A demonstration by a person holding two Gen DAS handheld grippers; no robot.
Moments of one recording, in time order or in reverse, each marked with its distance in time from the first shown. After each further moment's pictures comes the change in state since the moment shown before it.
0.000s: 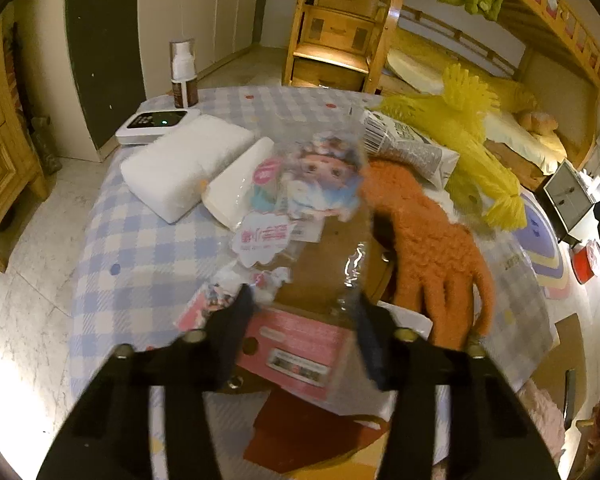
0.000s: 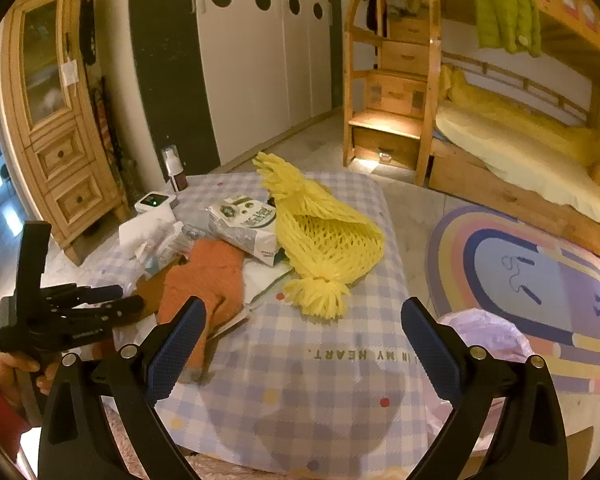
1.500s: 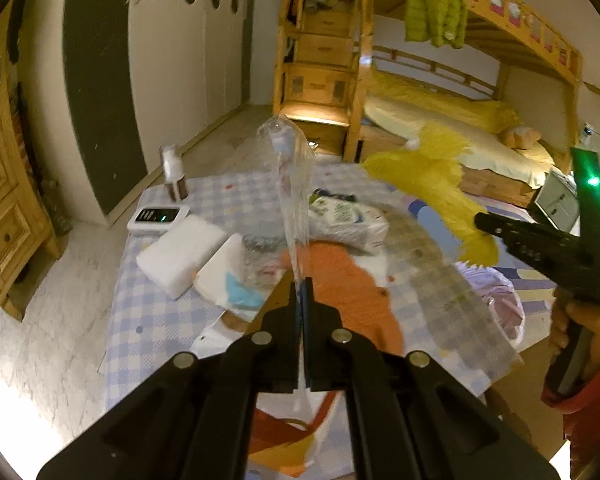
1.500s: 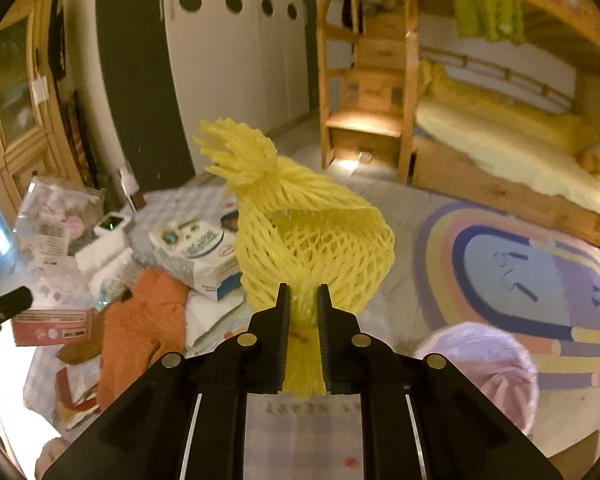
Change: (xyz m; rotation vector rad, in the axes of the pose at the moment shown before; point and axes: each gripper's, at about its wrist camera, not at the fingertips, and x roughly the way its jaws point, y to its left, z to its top) left arm -0.083 -0.062 0.016 0.095 -0.209 0.012; right arm 0.031 -0.048 0.017 0.071 -0.018 -0.050
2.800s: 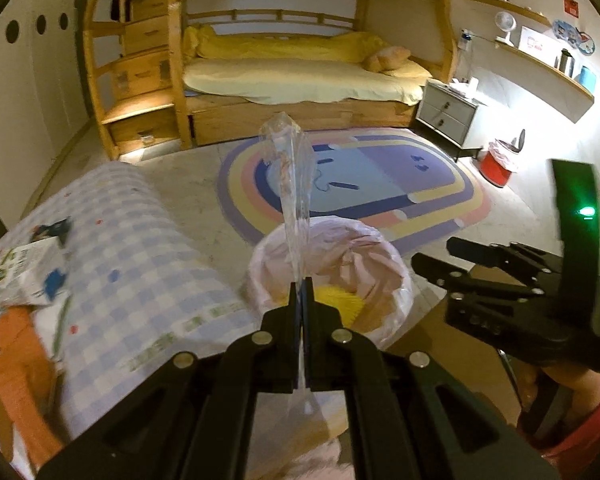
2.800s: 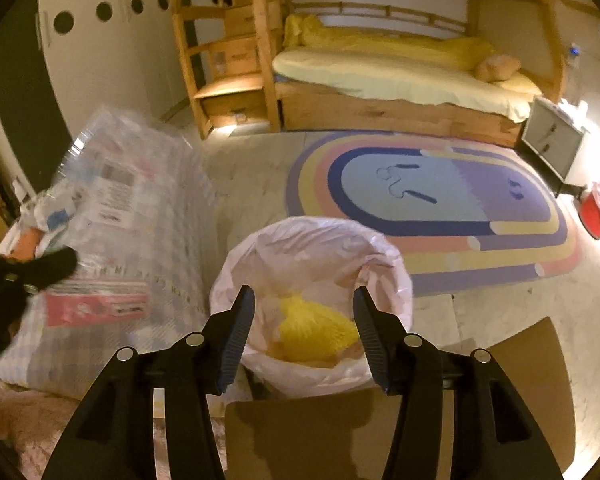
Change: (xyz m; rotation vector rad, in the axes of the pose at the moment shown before) left arm 0.096 -0.269 -0.009 0.332 0.125 -0.378; right arm -0.065 -0.177 -0.117 0.273 0.127 -0.280
